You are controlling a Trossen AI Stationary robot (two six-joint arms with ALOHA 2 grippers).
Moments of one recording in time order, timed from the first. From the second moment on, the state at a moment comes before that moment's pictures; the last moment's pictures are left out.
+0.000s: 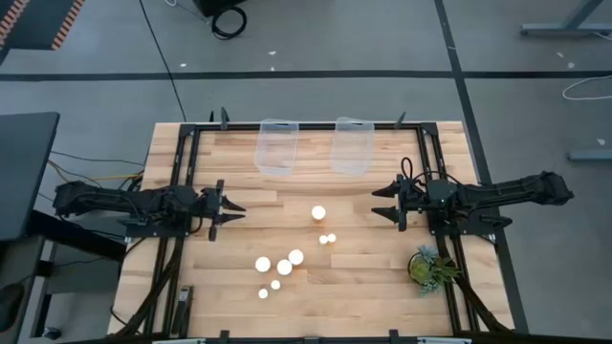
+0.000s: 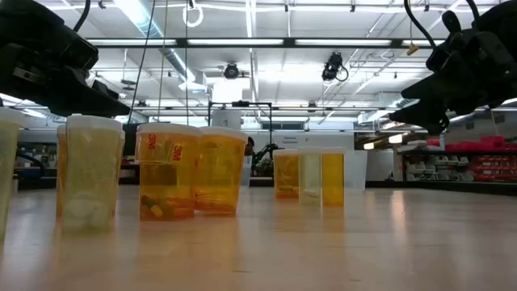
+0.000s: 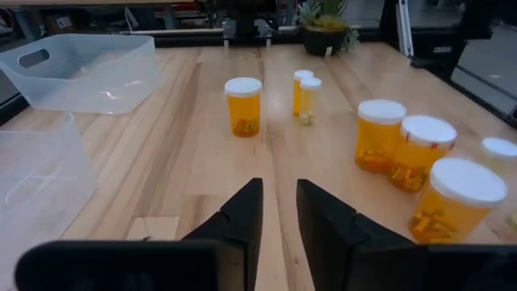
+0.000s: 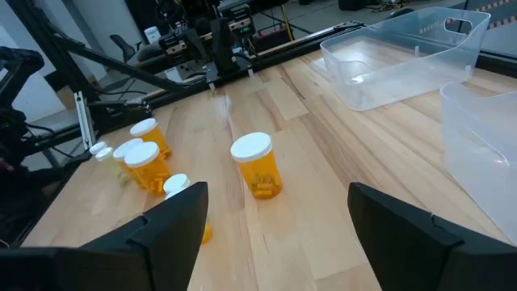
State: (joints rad) left arm -0.04 0.30 0.01 0.05 -0.02 0.00; right arm 0.03 0.37 0.01 0.17 0.13 0.33
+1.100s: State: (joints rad) left arm -0.04 0.52 0.12 0.24 -0.11 -0.43; right arm 0.03 0.37 0.01 0.17 0.13 0.33
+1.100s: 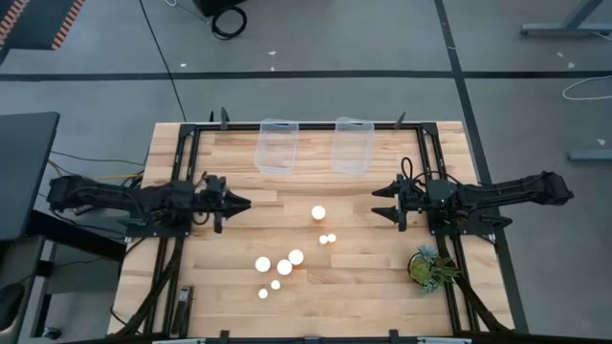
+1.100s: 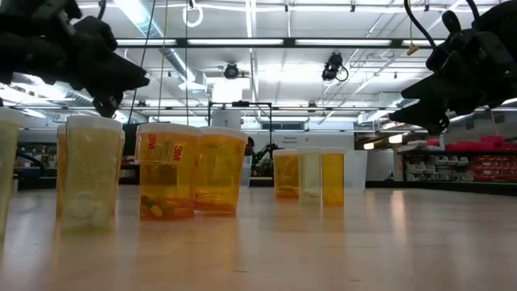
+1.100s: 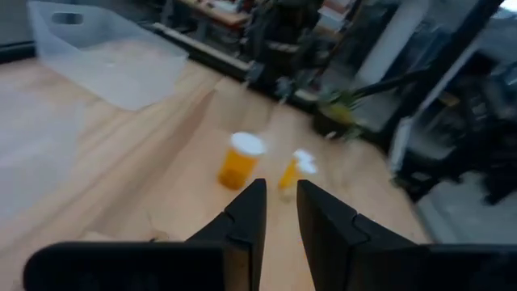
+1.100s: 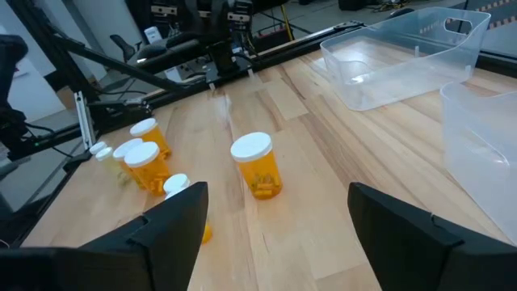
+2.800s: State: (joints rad) left arm 0.05 1.76 1.24 -0.48 -0.02 -0.25; right arm 0.03 0.37 0.01 0.14 0.13 0.33
